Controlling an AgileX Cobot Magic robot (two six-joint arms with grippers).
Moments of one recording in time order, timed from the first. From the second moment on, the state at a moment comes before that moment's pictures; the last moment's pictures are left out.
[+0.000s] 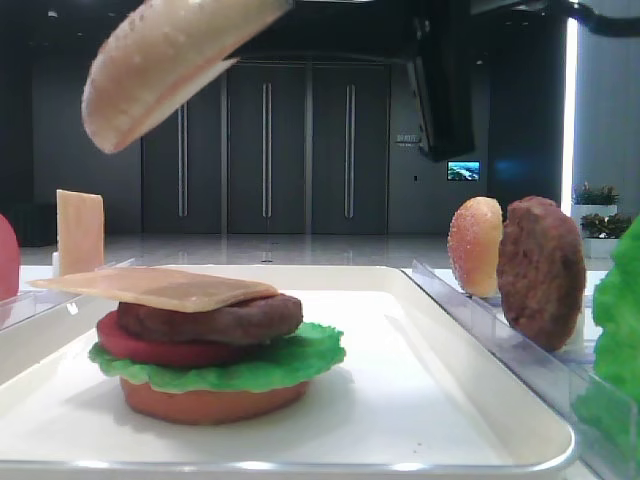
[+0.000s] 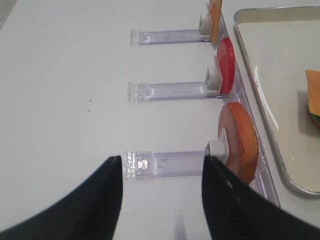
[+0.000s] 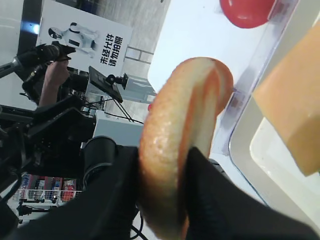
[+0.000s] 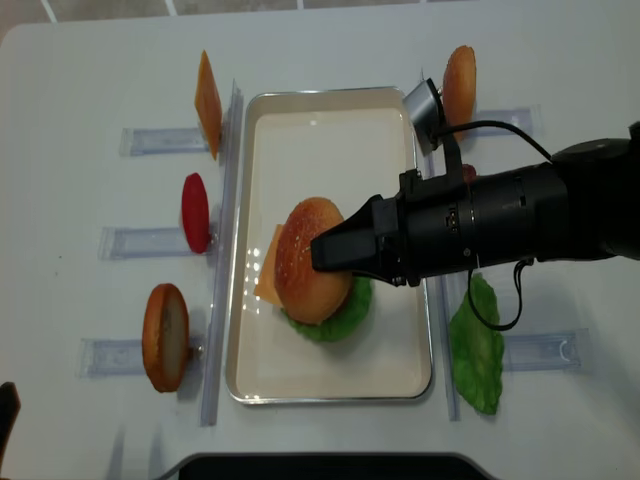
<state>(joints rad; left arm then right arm) 0.01 -0.02 -0.47 0.04 1.11 0.02 0.51 1.62 -0.72 1.80 1.03 -1.19</state>
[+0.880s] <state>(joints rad) 0.01 -0.02 -0.47 0.04 1.11 0.02 0.57 1.77 -0.81 1.80 1.02 -1.20</state>
